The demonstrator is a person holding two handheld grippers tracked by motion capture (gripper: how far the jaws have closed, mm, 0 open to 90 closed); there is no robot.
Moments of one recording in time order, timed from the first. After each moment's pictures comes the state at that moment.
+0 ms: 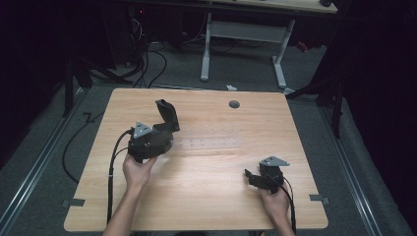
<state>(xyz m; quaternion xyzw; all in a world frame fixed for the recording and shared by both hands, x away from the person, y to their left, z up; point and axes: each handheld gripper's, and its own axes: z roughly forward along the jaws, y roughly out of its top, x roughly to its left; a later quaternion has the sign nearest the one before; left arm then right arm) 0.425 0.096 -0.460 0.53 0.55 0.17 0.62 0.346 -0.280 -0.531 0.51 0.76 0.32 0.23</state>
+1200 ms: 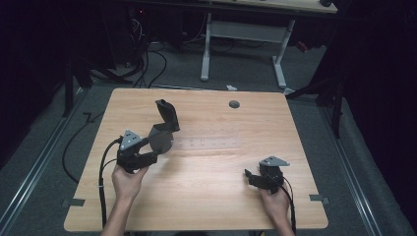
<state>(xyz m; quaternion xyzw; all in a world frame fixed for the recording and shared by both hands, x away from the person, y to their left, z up) 0.386 0.118 -0.451 0.52 0.54 0.17 0.64 0.346 -0.280 -0.531 0.51 0.76 0.32 0.23</state>
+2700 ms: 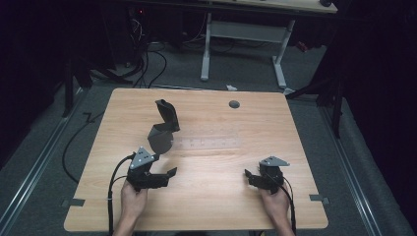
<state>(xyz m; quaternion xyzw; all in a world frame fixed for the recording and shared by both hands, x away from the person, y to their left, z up) 0.345 0.090 -0.475 0.56 0.51 0.10 0.65 0.346 -0.280 -0.531 0.51 0.77 0.32 0.23</state>
